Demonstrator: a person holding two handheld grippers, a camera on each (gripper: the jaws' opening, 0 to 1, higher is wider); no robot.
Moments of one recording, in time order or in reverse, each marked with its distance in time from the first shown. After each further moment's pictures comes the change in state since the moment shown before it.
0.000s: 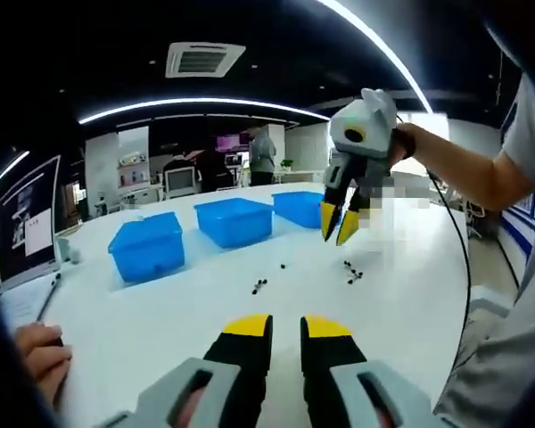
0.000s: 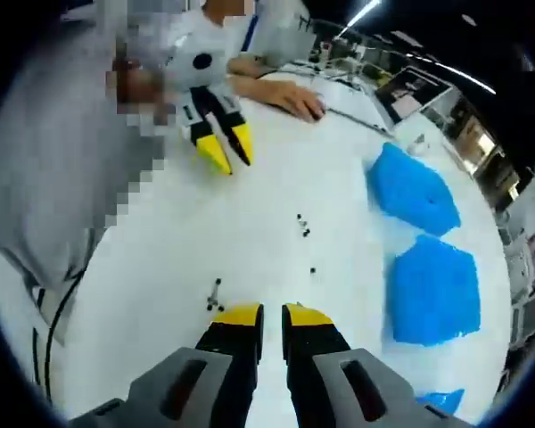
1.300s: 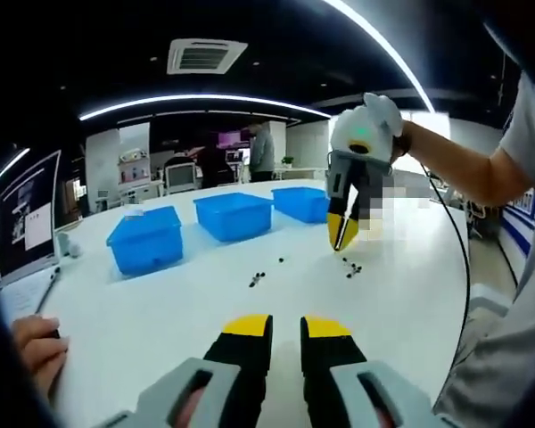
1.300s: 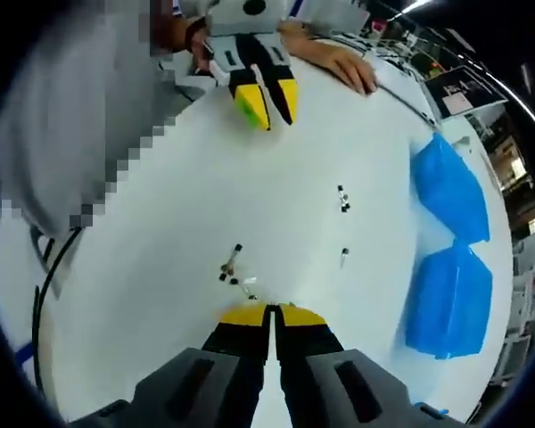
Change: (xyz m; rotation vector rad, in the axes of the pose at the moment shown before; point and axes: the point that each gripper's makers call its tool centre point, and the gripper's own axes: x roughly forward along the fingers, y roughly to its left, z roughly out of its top) left arm 0.000 -0.002 -0.007 -0.010 0.014 0.001; right arm 0.008 -0.005 -0.017 -0.072 0.043 0.011
